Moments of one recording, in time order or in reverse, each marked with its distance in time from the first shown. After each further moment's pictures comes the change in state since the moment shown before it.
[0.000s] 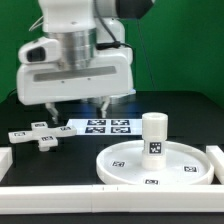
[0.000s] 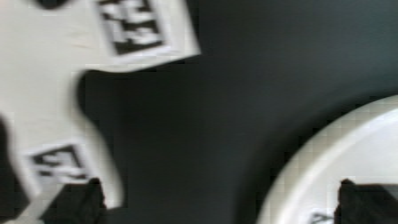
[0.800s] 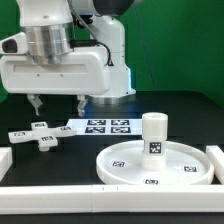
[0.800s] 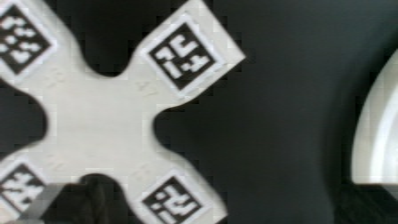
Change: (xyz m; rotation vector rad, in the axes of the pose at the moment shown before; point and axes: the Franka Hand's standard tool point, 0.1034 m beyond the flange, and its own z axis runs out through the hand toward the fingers) arm -0.004 0.017 -0.006 -0.001 0.013 0.362
